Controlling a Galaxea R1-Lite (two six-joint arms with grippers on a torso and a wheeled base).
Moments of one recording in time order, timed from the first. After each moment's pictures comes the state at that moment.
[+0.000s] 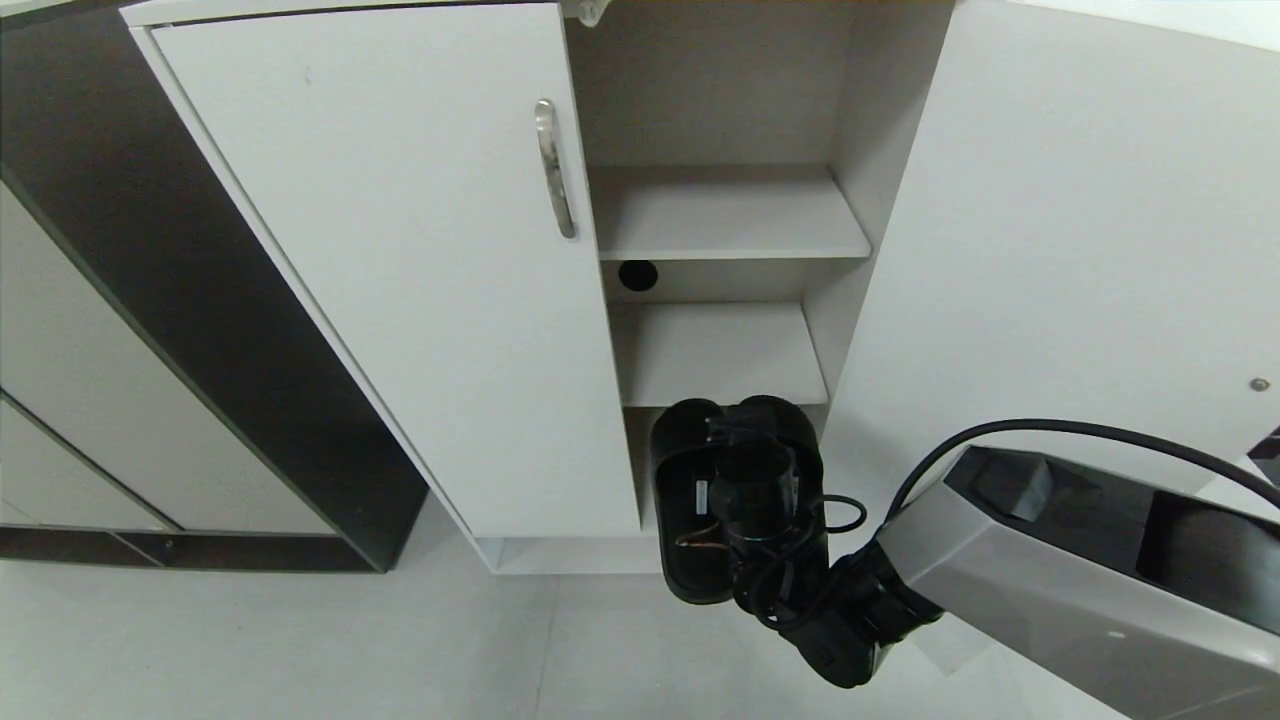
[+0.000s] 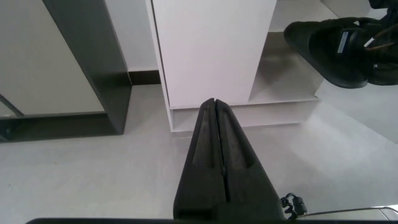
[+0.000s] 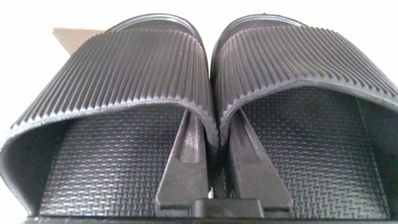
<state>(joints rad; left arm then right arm) 0.00 0.00 0.00 0.00 -0.04 0.02 0.80 2.39 -1.23 -1.04 -0.75 0.12</state>
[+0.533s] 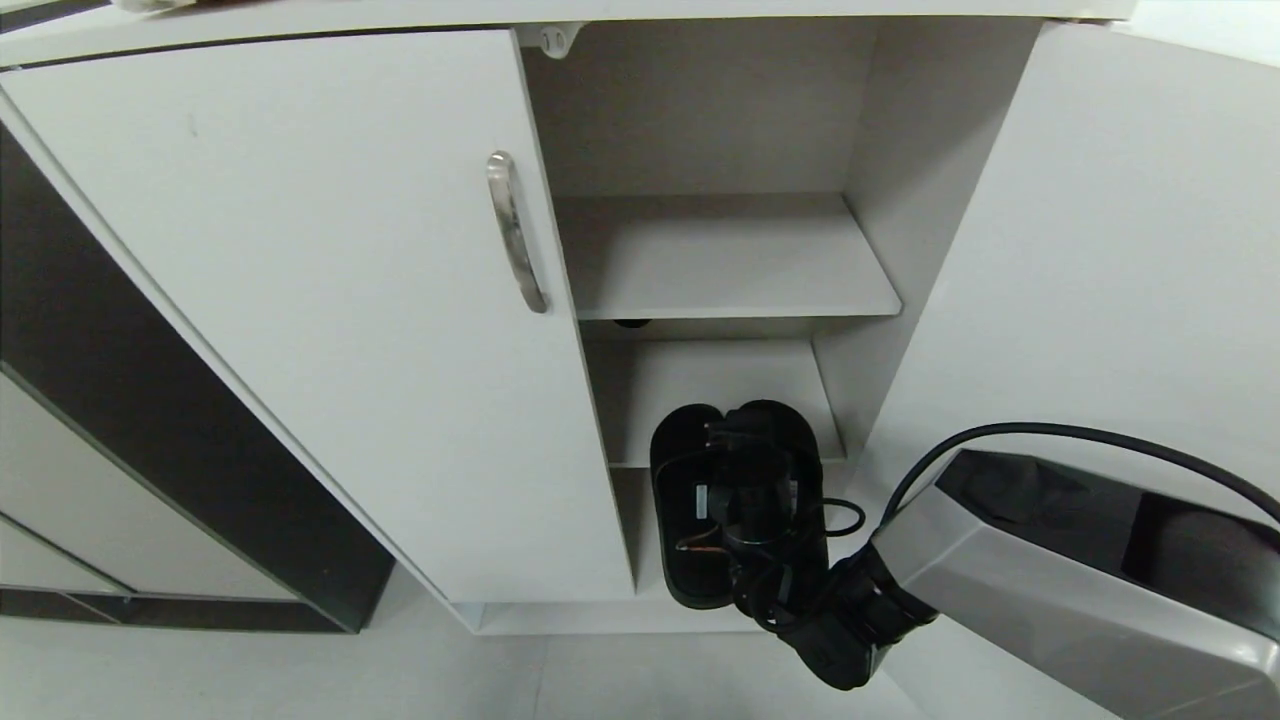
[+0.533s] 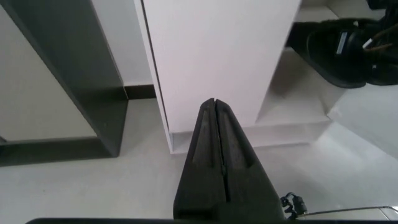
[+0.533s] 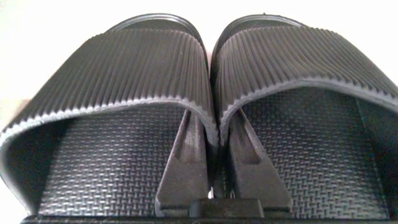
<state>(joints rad) 0.00 0.00 0.00 0.00 -0.04 0.02 0.80 2.40 -1.23 -1.04 -0.75 0.12</state>
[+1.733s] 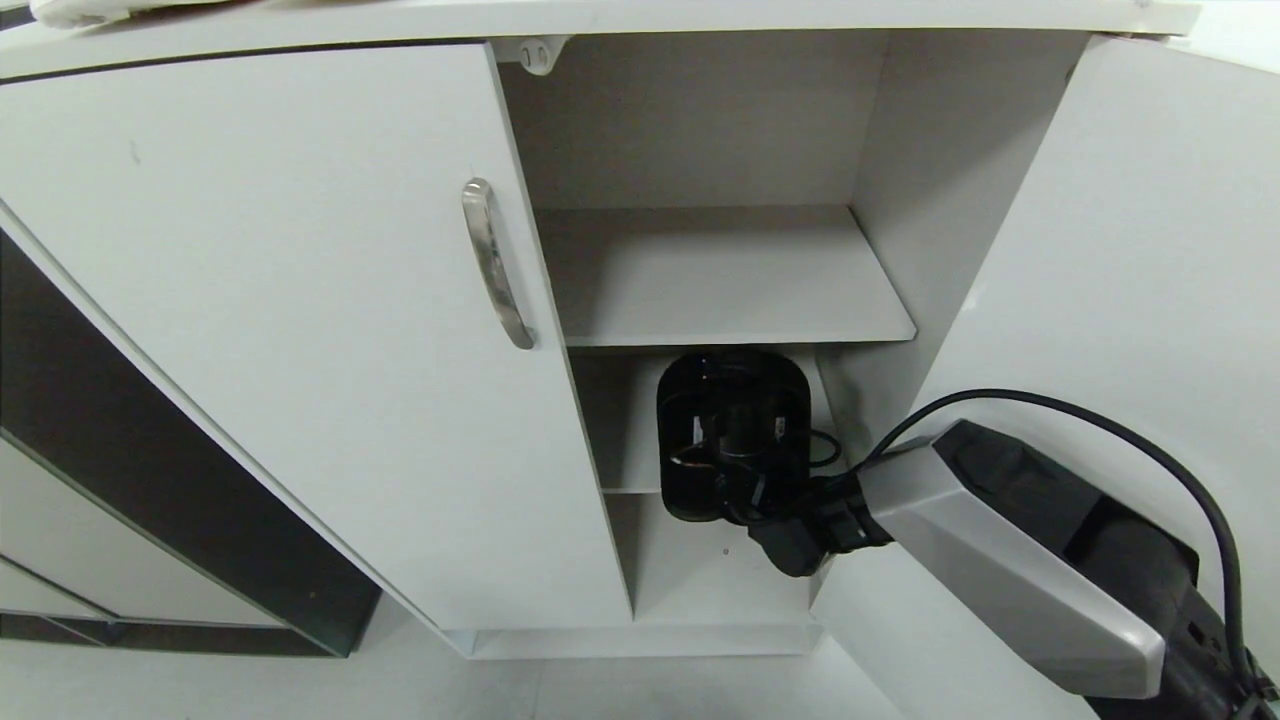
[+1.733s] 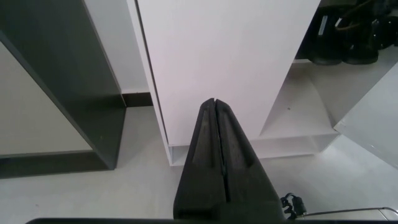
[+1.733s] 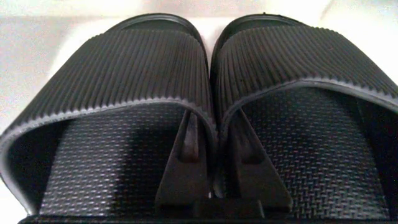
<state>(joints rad) 0.00 0.00 0.00 0.00 -0.03 0.01 0.70 2.55 -1.72 -0.78 -0.73 0.08</state>
